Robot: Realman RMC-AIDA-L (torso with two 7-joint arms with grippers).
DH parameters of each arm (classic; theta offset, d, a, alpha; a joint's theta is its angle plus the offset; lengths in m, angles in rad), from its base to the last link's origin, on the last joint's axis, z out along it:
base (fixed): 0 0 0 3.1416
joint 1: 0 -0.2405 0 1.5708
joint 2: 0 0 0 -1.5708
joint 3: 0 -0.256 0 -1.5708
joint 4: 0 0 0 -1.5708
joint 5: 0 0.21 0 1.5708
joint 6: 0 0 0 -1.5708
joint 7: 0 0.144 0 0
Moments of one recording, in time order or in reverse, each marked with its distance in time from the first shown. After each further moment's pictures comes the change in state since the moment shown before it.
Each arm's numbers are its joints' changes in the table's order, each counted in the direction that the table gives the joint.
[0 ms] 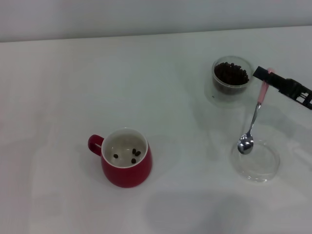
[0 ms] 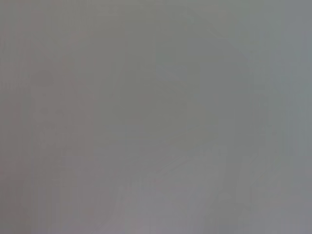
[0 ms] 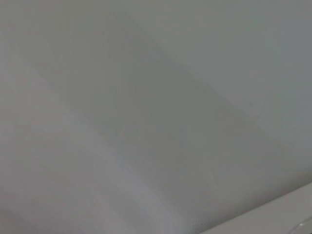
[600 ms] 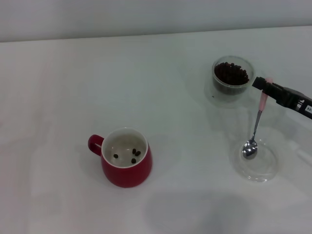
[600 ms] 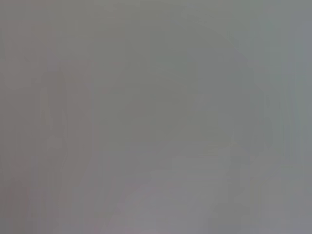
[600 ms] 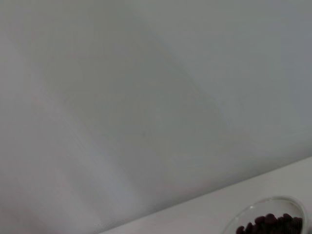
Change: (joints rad) left arm 0.004 0.001 0.000 0.000 -0.013 0.000 0.000; right arm 0.000 0.003 0.008 -0.001 -0.014 -0.103 -0.118
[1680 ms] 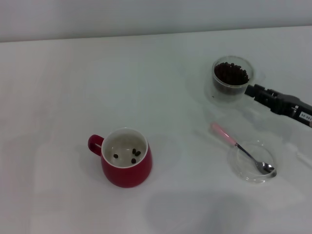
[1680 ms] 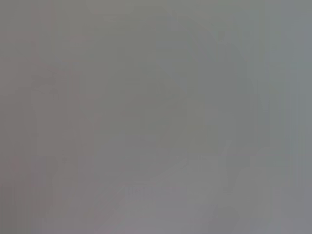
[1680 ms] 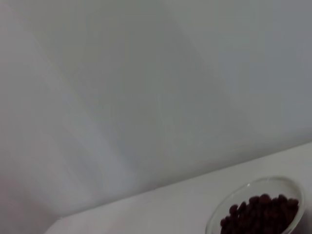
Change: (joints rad) left arm 0.016 0.001 0.000 0.000 -0.002 0.000 0.000; right arm -0.003 0.008 0.052 0.000 0.016 -0.041 -0.065
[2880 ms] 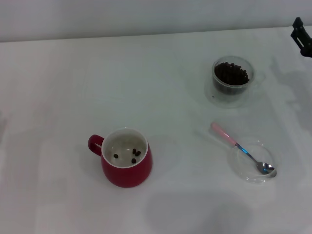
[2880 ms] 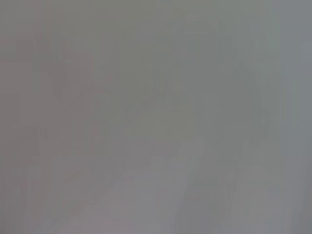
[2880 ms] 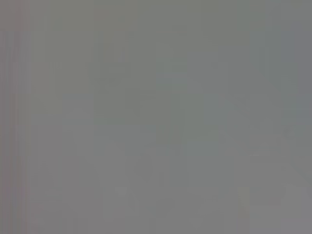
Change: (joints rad) left arm 0.036 -0.004 -0.012 0.000 0.026 0.085 0.007; right arm 0.007 0.107 -0.176 0.205 0.637 -0.260 -1.027
